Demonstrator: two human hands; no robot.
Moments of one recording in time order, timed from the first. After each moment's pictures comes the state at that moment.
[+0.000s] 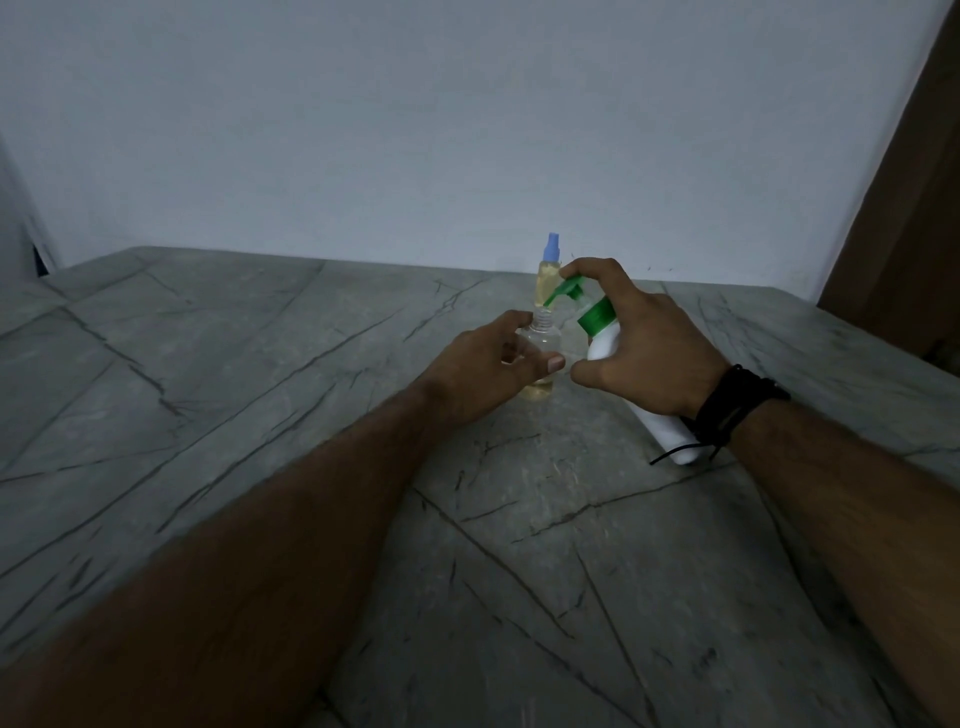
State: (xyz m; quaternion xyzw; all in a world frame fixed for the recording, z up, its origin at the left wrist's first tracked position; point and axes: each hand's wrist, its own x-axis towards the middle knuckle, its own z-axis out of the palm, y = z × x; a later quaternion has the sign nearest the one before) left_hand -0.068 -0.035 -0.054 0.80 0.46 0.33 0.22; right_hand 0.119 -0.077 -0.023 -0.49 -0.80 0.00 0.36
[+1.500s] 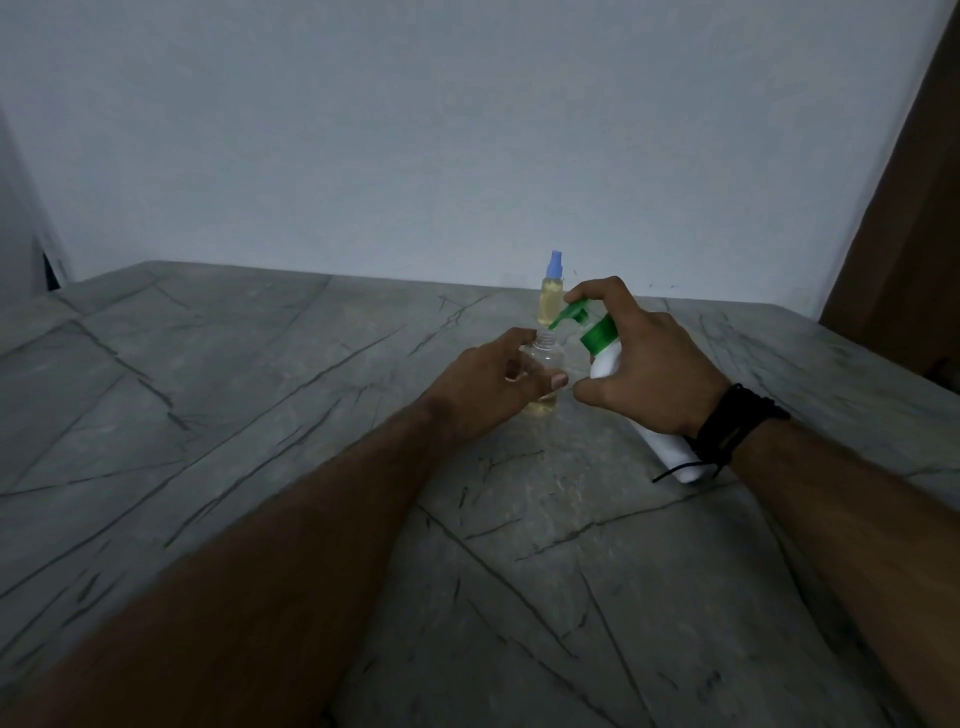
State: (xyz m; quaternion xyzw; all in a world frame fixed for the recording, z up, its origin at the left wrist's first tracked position) left_hand -0.068 -0.033 -0.055 0.79 0.47 0.32 0.22; right_hand 0.117 -0.080 -0.022 -0.49 -0.80 0.00 0.36
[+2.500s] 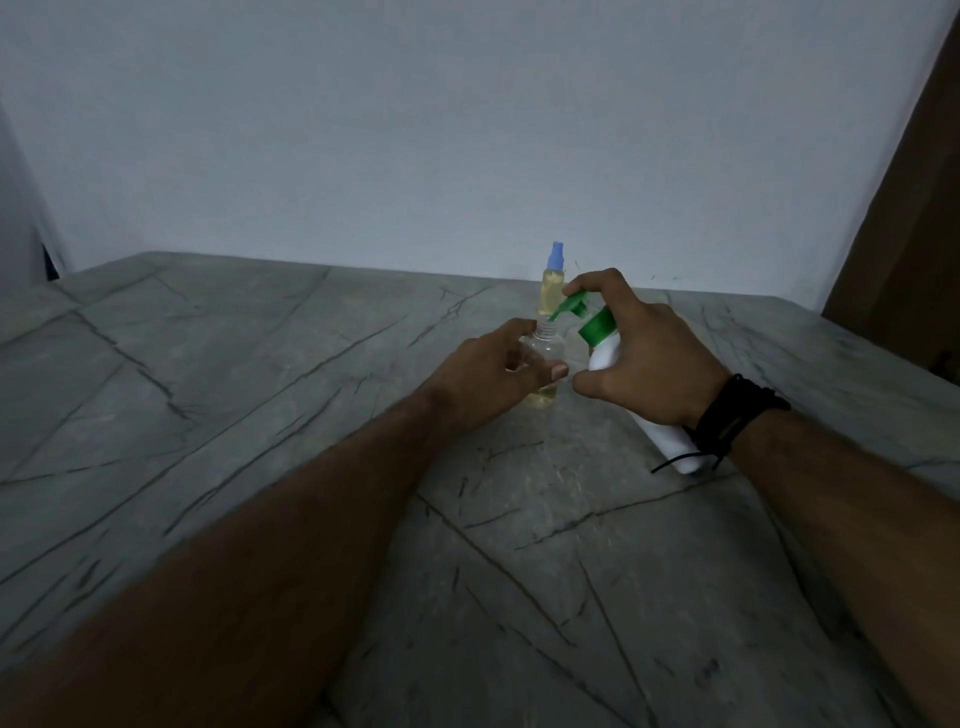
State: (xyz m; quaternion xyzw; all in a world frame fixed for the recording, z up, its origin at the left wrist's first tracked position) left_hand -0.068 -0.034 -0.053 0.80 0.47 0.31 0.21; right_hand 0.118 -0.075 -0.024 -0.48 -0.80 0.00 0.35
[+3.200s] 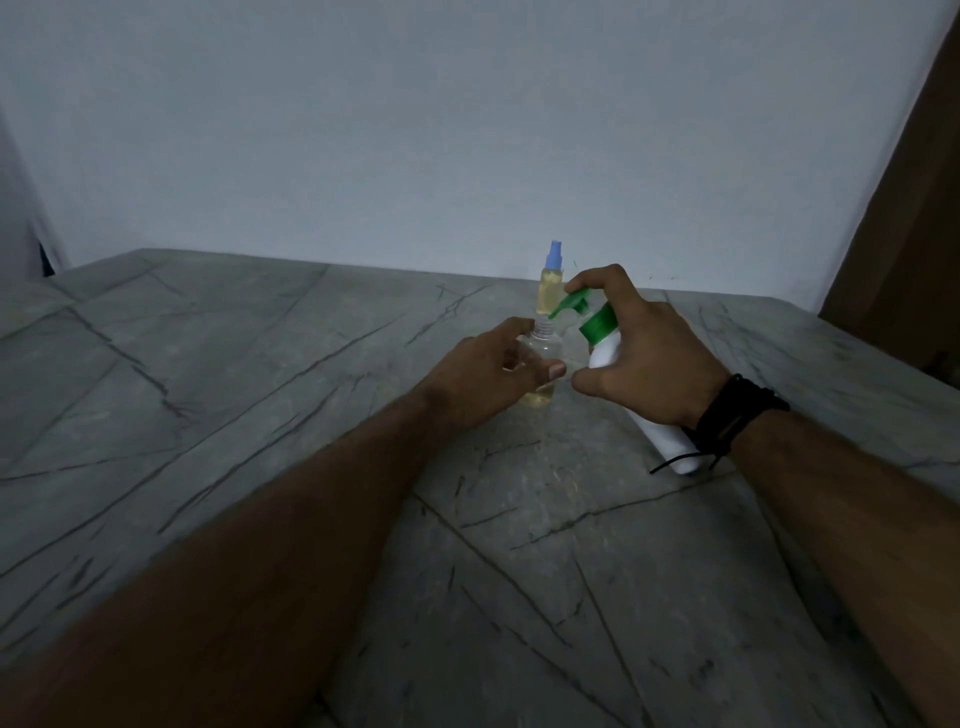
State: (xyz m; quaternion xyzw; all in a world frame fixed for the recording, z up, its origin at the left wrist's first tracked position) left_hand -0.068 -0.036 -0.054 0.80 0.46 0.32 0.22; right_hand 0.119 -0.078 -0.022 -0.48 -0.80 0.01 0.36
